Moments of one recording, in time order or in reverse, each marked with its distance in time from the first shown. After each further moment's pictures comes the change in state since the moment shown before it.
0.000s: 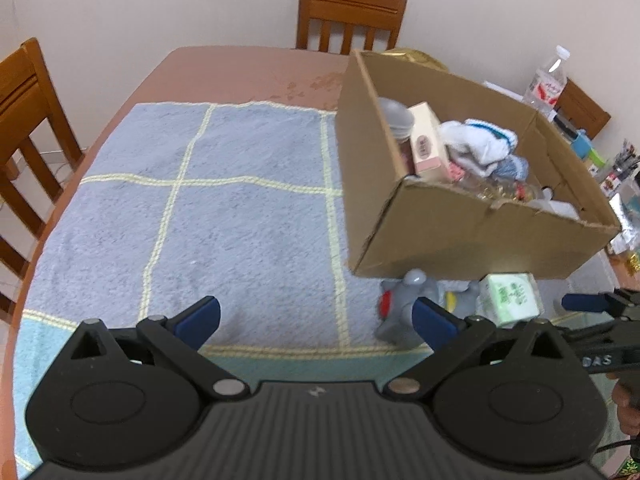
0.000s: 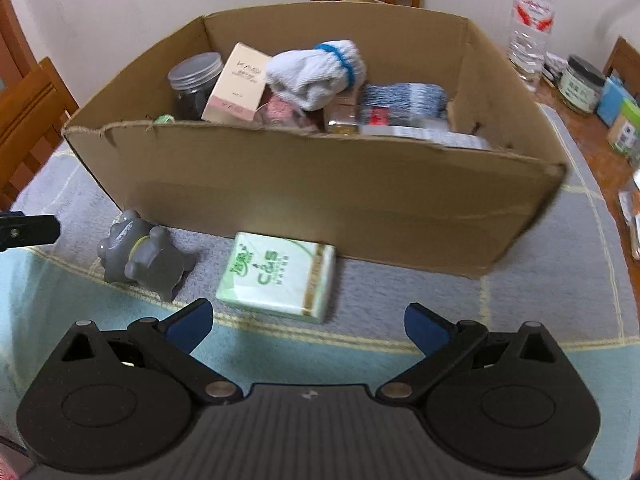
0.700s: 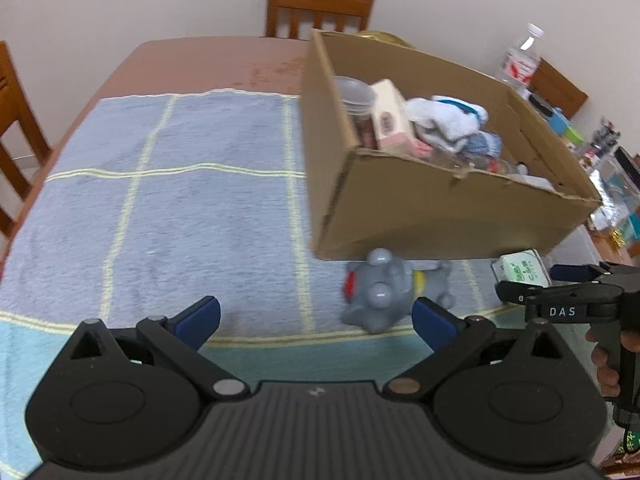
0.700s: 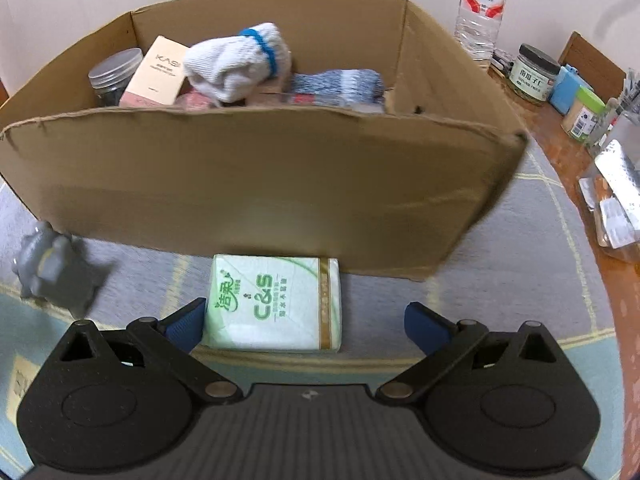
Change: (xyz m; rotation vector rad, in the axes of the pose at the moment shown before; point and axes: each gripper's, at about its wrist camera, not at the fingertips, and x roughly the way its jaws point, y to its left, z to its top) left arm 0.009 -0.021 -0.004 0.061 0.029 -0.087; right arm 0.022 -0.032 -0.008 0.050 -0.017 -0.145
